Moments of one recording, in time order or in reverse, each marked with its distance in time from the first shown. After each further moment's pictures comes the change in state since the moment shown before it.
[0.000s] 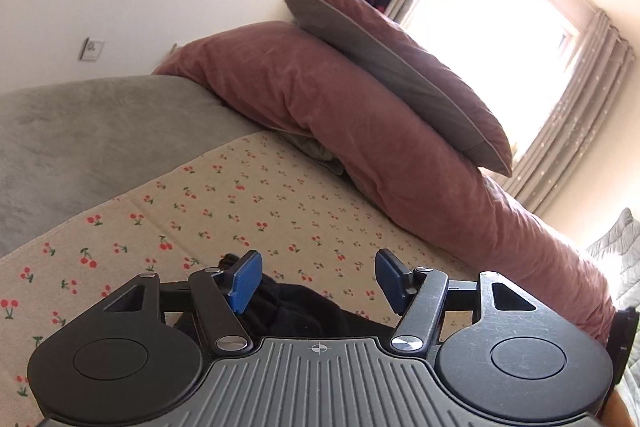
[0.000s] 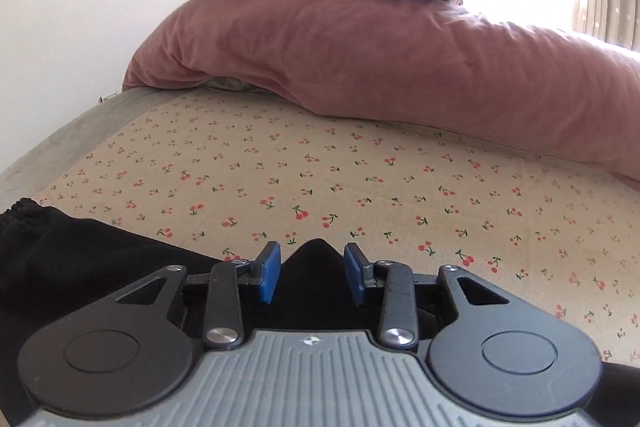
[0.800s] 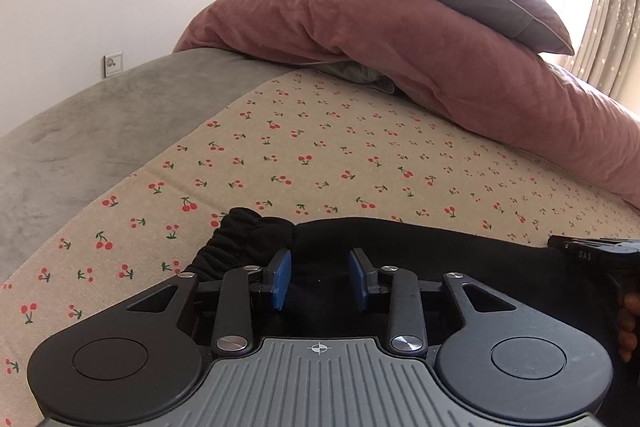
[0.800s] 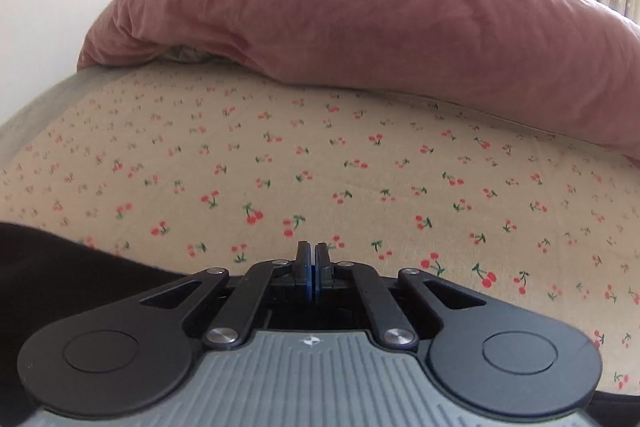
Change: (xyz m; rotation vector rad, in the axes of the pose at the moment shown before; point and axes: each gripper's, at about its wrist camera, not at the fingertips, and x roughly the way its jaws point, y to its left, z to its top) left arm 0.054 -0.019 -0.033 0.216 0.191 0.286; right arm 0.078 -0.006 -0.004 -0.023 0.057 -0.118
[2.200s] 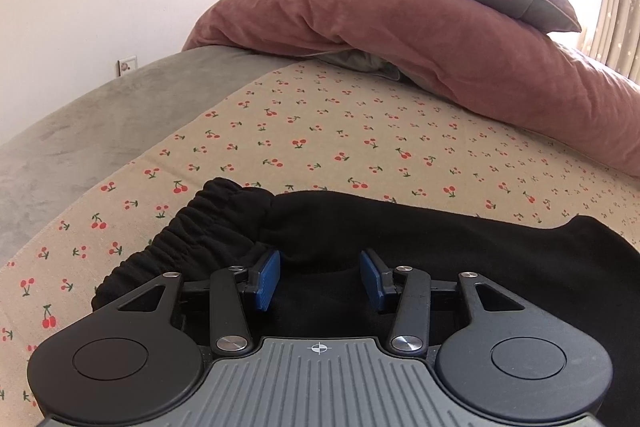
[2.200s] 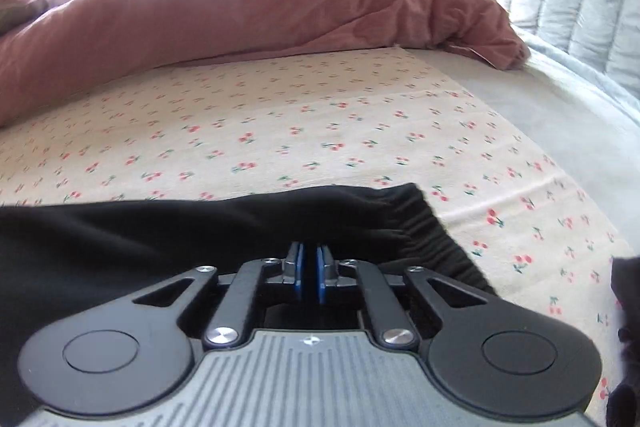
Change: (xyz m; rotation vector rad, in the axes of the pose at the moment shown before) left arm 0.003 -0.030 -0.014 0.016 0.005 0.080; right arm -0.207 -0.343 -0.211 0.541 -0.072 -0.455
